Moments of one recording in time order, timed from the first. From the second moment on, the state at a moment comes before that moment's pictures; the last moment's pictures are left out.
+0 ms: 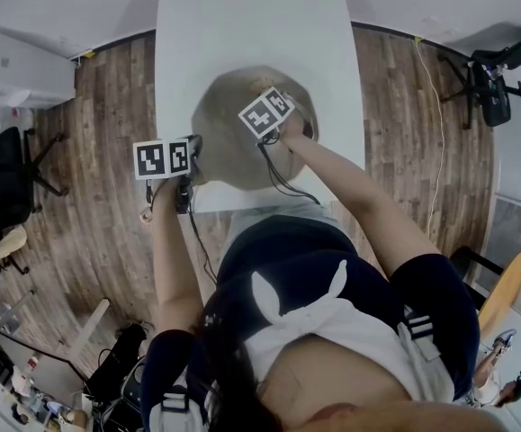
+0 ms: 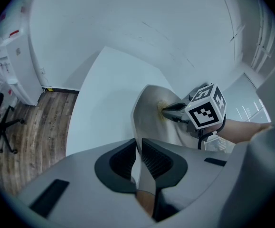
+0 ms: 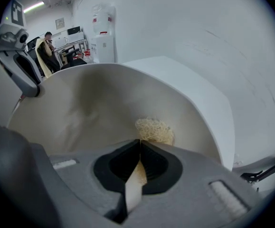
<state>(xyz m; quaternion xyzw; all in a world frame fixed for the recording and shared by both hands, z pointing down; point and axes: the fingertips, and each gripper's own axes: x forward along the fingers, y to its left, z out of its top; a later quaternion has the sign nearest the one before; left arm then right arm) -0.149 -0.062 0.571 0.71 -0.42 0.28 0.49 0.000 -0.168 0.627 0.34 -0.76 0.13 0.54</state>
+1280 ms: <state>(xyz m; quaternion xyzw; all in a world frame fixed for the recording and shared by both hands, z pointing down) -0.149 -0.061 0.573 0.71 -0.43 0.28 0.48 0.060 -0.074 0.653 0.10 -0.58 0.25 0.77</state>
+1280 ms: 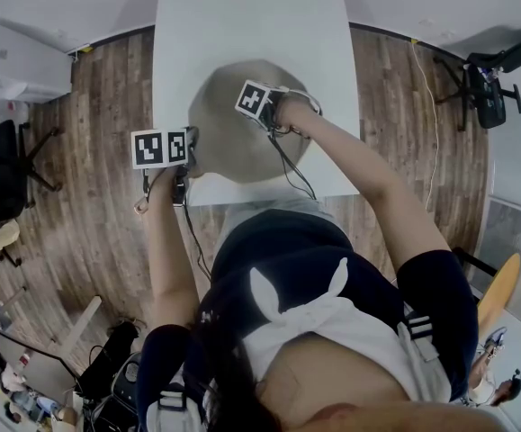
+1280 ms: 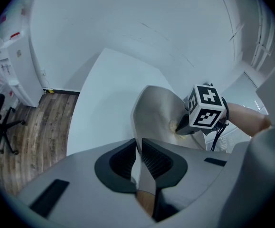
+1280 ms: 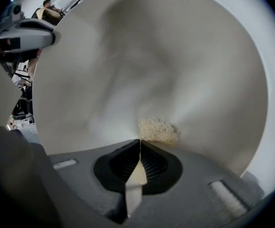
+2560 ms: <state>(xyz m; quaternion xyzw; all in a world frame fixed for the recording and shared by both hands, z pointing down) -0.149 -0.062 0.571 0.71 -0.43 0.28 0.49 -0.028 0.011 0.647 -0.03 -0.69 0.38 0.61</state>
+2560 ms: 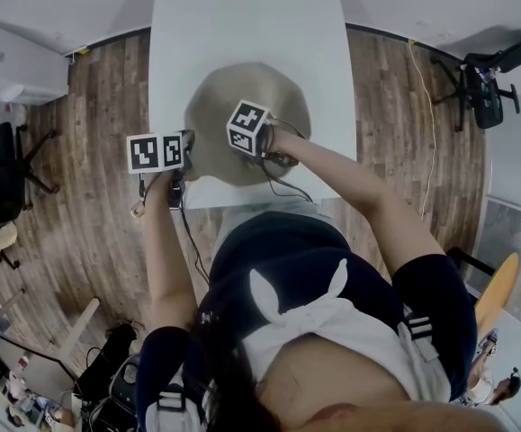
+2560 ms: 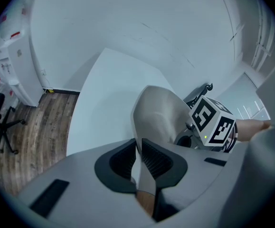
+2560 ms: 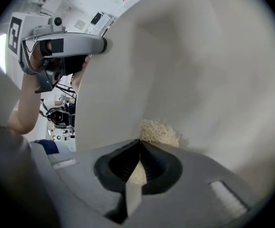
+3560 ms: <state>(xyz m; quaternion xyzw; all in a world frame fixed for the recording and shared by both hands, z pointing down) -0.149 -0.062 0.571 0.71 -0.43 0.28 0.48 -0.096 -0.042 0.644 0.05 -0.77 0.42 0.47</state>
